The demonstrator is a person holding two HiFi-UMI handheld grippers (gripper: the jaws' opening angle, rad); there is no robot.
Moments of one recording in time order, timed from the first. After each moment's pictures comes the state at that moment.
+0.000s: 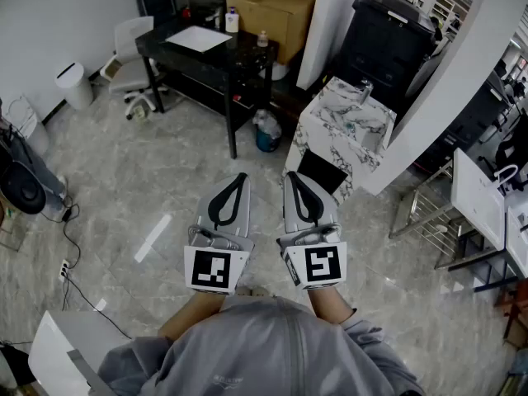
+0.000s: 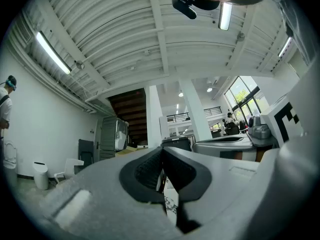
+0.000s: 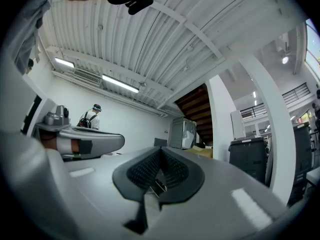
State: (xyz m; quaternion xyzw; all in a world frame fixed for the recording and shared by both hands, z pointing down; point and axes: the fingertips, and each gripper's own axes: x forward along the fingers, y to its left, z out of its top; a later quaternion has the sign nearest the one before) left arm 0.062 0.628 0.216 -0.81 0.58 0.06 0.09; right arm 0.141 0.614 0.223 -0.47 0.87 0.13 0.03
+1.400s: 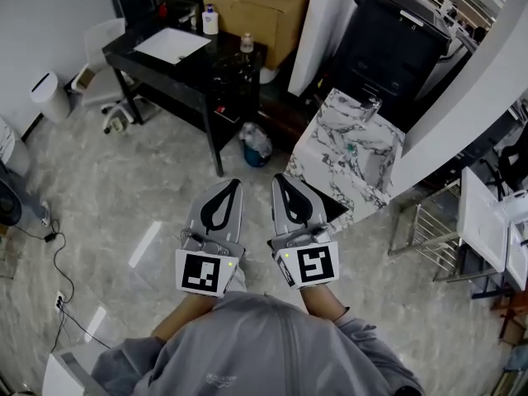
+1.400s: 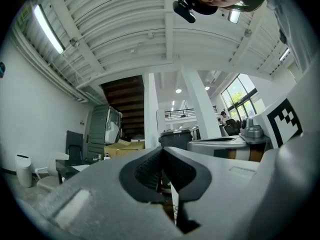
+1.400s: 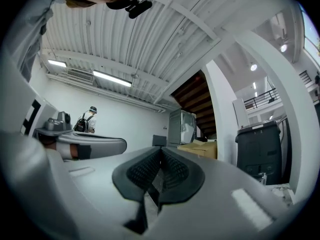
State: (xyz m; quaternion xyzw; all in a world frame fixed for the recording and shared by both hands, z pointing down) left arm 0.051 0.353 0.267 -0.83 0.54 0.05 0.07; right arm 0.120 0.340 0.272 -0.46 0.88 0.09 0.04
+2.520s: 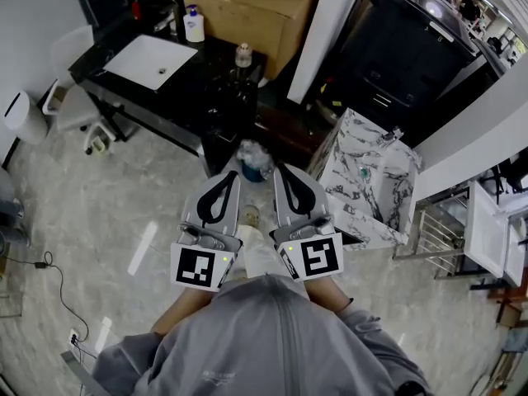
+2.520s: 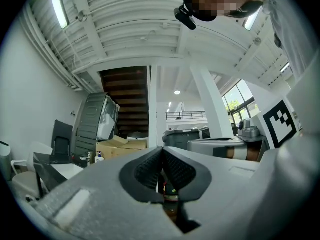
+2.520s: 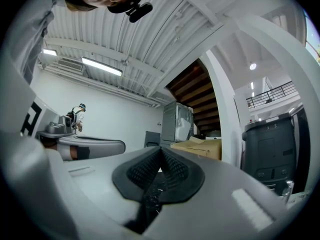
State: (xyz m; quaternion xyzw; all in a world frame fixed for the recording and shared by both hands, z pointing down) left arm -0.041 0.071 0.286 -0.86 0.50 0.07 0.04; right arm 0.033 0.062 0.280 -0.49 0.87 0.09 0.02
